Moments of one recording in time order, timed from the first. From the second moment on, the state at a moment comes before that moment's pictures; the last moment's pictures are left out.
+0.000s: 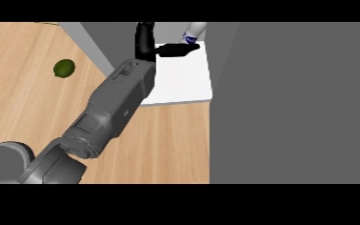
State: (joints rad) left arm -1.20 0.03 -0.23 -0.17 0.58 0.49 -0.67; right arm 0.89 -0.13 -0.02 -2.39 -0.28 0.54 -0.25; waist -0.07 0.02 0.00
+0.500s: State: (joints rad) left arm -1.15 0.00 -0.22 -0.26 0.58 0.42 -0.68; right arm 0.88 -0.12 0.00 -2.39 -0.29 0.50 -0.19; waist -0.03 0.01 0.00
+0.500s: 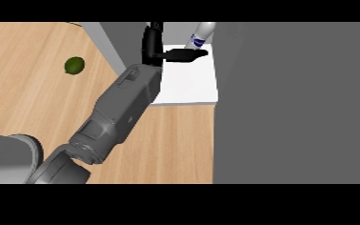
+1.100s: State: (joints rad) left arm -0.87 0.00 -0.41 -0.66 0.67 0.38 -0.62; right arm 0.87 -0.09 0.07 -2.40 -0.28 0.45 -0.15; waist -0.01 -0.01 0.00
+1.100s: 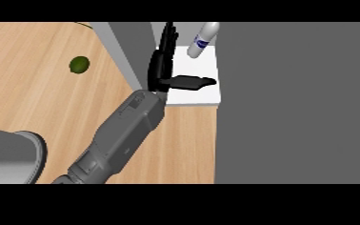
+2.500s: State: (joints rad) left arm -0.09 0.31 -0.60 -1.62 0.64 0.33 -0.53; right arm 0.97 -0.30 0.18 -2.47 -0.10 0.71 -0.28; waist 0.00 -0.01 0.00
